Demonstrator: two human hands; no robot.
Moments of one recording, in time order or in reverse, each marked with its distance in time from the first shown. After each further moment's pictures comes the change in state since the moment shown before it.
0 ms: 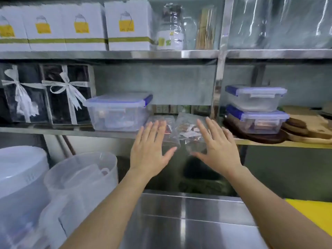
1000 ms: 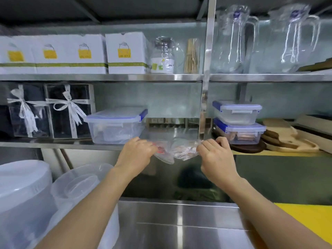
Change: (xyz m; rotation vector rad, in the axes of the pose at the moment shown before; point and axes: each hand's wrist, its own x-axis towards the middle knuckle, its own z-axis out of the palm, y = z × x) left_hand 0.022 -0.019 -0.058 0.081 -0.136 0.327; right_hand -0.015 -0.003 -0.047 -0.126 0.318 -0.164
